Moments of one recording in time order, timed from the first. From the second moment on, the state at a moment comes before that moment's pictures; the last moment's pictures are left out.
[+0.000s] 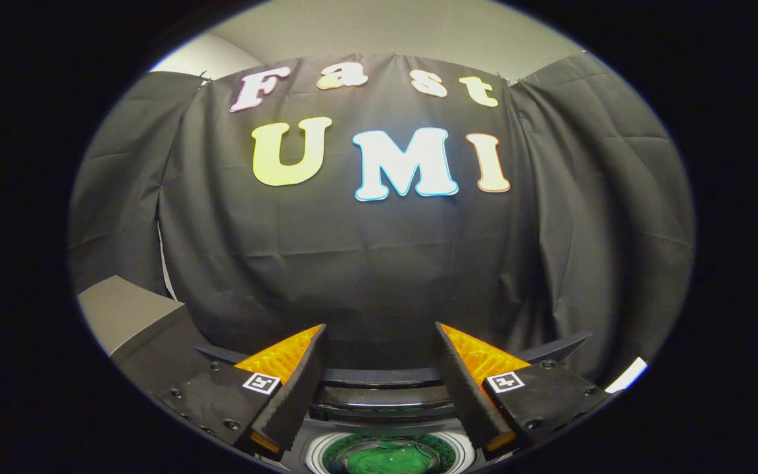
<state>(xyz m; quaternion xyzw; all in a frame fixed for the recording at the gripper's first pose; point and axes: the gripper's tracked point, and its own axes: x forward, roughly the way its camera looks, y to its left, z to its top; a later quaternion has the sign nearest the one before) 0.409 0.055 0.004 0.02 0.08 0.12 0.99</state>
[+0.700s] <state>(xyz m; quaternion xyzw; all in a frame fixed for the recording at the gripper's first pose) 0.349 0.044 -0.011 0.03 0.00 0.12 0.99</state>
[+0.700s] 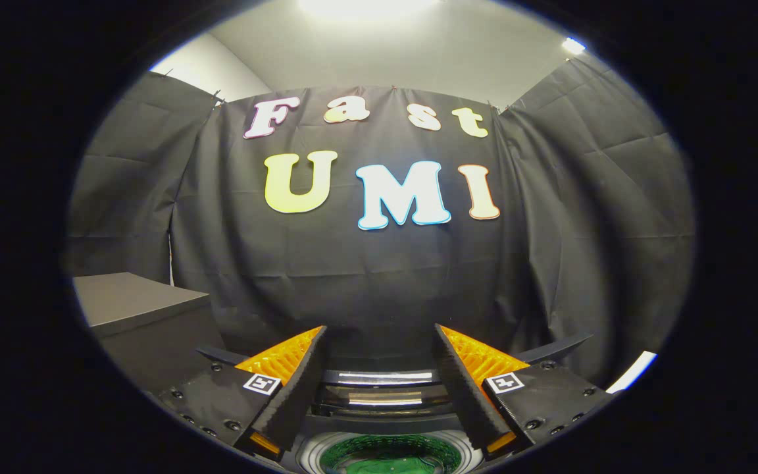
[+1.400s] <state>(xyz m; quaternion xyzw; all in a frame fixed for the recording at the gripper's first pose) 0.198 0.021 -0.085 0.00 0.05 0.16 0.99</state>
